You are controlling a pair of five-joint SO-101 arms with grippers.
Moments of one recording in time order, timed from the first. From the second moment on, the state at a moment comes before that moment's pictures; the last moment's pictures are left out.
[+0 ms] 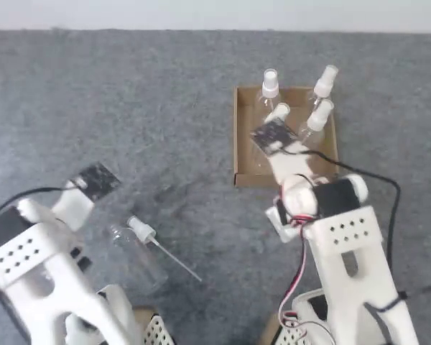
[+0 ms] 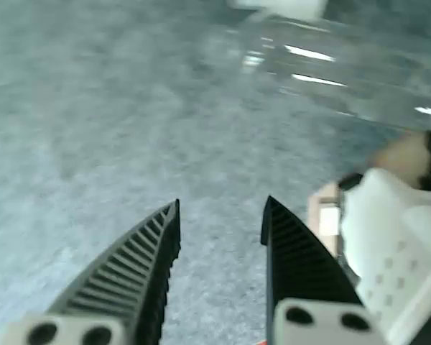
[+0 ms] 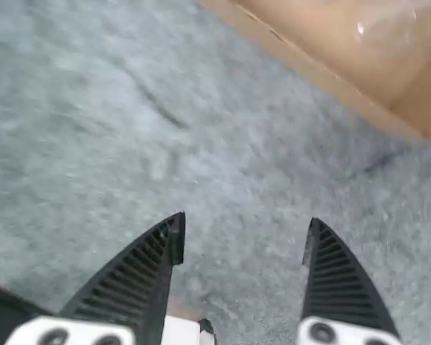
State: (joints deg) left arm -43.1 -43.9 47.0 98.4 -72.8; right arm -19.4 -39.4 32.9 92.2 14.2
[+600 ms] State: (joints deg) left arm -16.5 -43.9 64.3 78.1 -51.2; right arm -4.2 -54.6 57.8 79.4 22.4
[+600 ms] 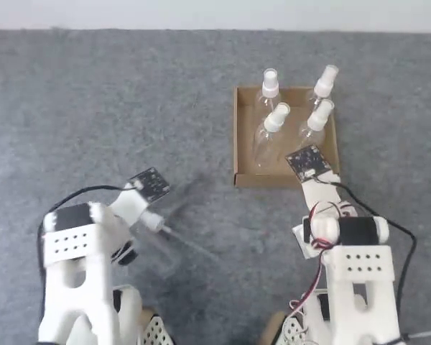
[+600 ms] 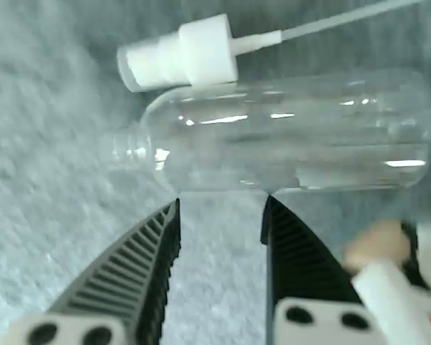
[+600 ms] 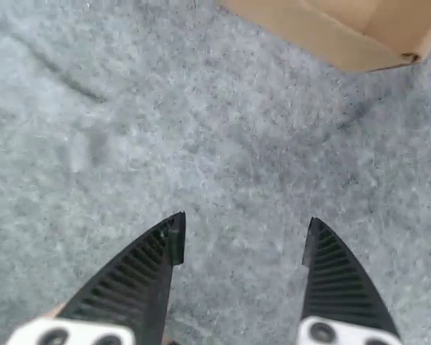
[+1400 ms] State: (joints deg) left arm -5.5 -43.8 42.1 88.3 -30.8; right arm -4.0 -59.4 57.9 77.9 23.4
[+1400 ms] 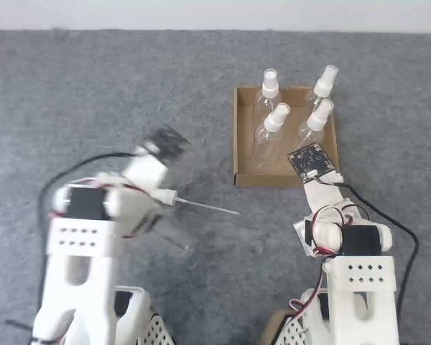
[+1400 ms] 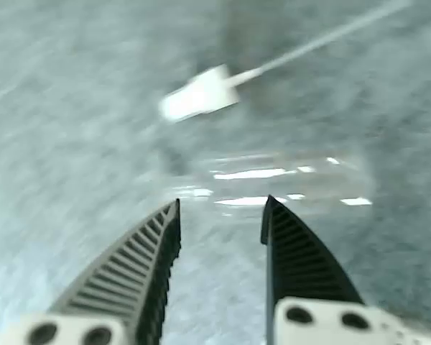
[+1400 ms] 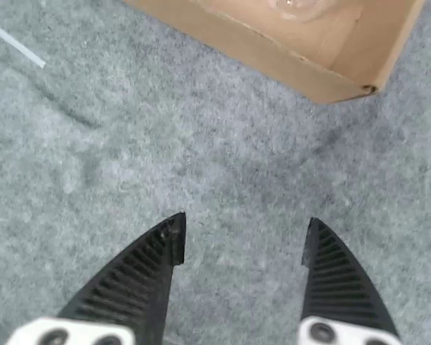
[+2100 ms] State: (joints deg) left arm -47.7 -43.8 50.9 82.2 -62.5; right arm -28.2 -37.8 31.2 87.8 20.4
